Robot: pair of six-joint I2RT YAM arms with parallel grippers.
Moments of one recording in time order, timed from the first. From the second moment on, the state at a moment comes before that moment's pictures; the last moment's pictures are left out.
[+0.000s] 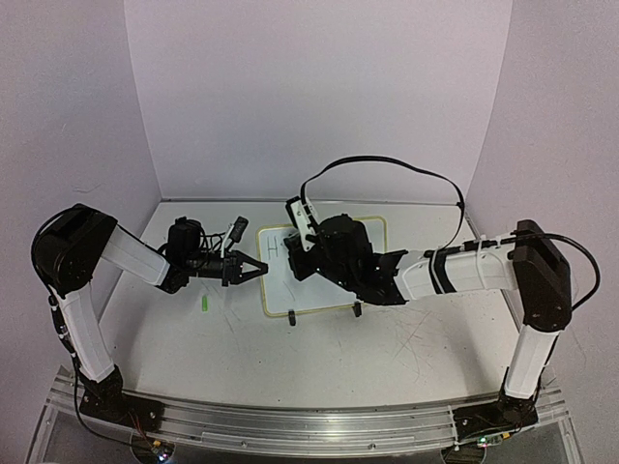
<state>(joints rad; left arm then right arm) -0.43 1.85 0.78 0.73 0.98 -0.23 1.02 1.87 1.24 0.36 0.33 0.06</state>
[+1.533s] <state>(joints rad) -0.43 1.85 0.78 0.72 0.98 -0.23 1.02 1.84 1.16 0.35 0.38 0.07</state>
